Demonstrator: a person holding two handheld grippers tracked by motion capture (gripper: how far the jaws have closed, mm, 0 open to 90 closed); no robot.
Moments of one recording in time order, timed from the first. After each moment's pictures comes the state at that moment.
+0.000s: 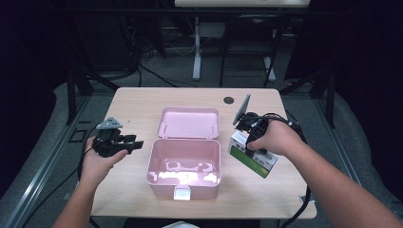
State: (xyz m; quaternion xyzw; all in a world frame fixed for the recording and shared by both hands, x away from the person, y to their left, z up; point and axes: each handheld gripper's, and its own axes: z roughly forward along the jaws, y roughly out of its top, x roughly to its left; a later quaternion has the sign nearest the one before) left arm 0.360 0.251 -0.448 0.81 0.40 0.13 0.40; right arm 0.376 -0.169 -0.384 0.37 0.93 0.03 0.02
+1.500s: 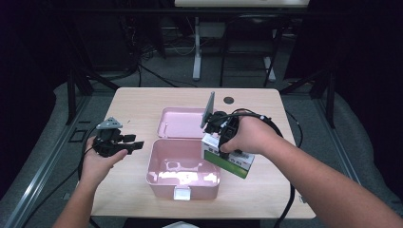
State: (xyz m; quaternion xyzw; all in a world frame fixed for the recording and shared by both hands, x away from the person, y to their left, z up) left arm 0.361 0.253 -0.449 0.81 0.40 0.13 0.40; right arm 0.351 -0.089 -0.345 0.26 0.96 0.03 0.01
